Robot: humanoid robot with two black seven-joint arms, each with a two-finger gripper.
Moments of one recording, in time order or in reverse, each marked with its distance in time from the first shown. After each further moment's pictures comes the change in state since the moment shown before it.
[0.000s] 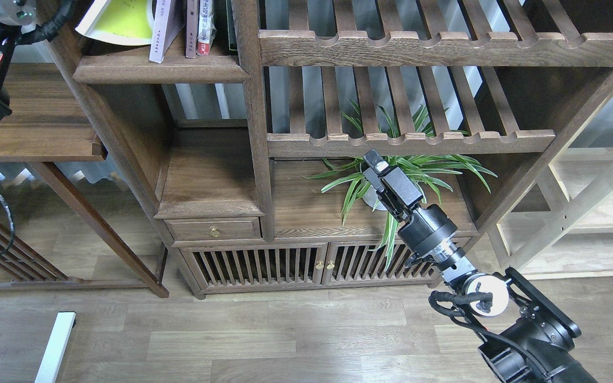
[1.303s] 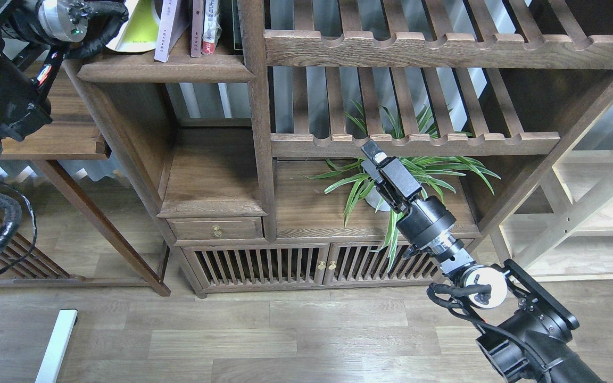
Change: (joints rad) left arm -0.025 -0.077 0.107 0.041 -0.022 -0.023 -0.038; right arm 0.035 0.003 0.001 0.003 -0.001 0.000 -0.001
